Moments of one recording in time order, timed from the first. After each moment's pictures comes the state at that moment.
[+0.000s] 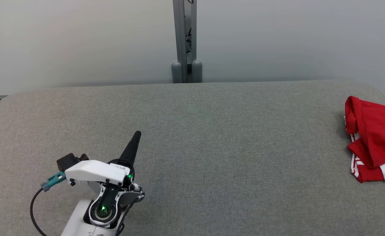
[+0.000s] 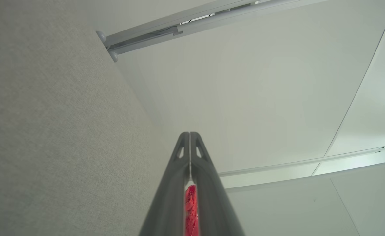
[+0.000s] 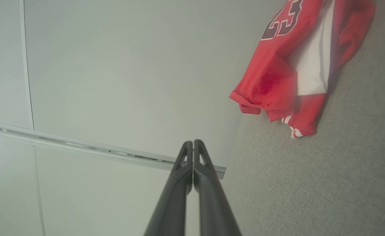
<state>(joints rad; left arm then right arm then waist) -0.32 0.05 -0.26 0.47 -1.55 -0.09 0.08 0.22 -0.05 -0.28 -0.06 1.51 0.13 -0.05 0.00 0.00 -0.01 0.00</state>
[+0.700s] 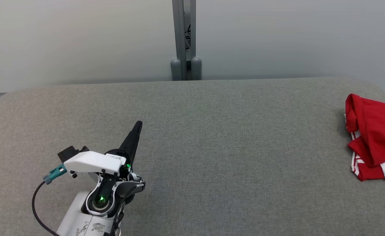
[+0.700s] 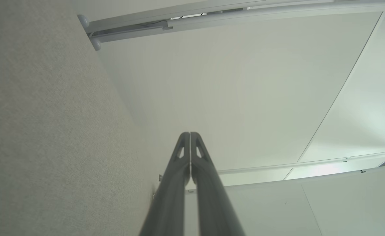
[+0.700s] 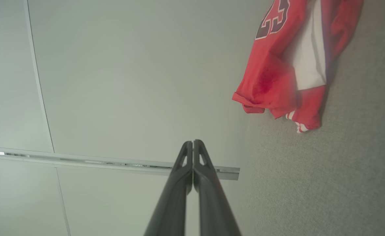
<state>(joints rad) -0.38 0.05 -0.27 0.51 -1.69 -0.12 0.11 0.24 -0.05 -0.32 -0.08 1.66 0.13 -0.03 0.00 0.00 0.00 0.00</state>
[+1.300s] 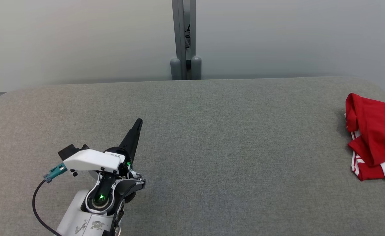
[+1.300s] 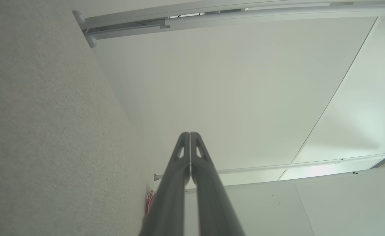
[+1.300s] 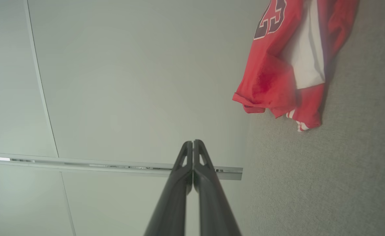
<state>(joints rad) -0.40 0.05 -0.27 0.52 -1.73 -0.13 0.12 0.24 -0.05 -0.33 -0.09 1.70 0.13 -0.02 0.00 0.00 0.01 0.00</state>
